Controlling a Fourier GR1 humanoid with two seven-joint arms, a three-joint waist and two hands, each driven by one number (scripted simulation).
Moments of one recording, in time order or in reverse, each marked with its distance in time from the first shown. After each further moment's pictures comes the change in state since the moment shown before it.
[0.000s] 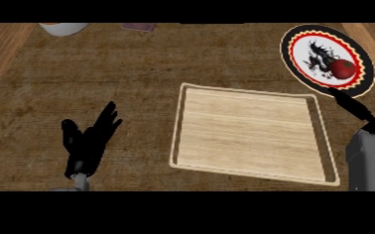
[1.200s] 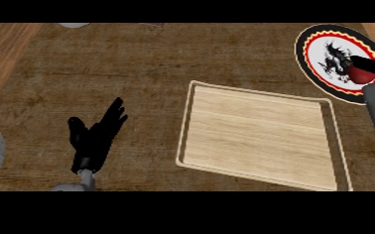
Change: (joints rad) left arm -0.031 -0.003 -0.037 0.005 0.007 -0.003 -0.017; right arm -0.372 -0.256 0.043 0.446 0.635 -0.380 0.579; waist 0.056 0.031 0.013
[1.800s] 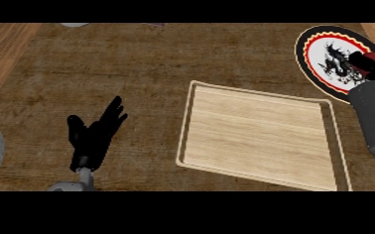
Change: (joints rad) left arm -0.011 0.011 0.003 0.004 0.003 -0.005 0.003; right arm -0.019 0.004 0.142 0.052 0.363 -0.102 0.476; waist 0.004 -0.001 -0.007
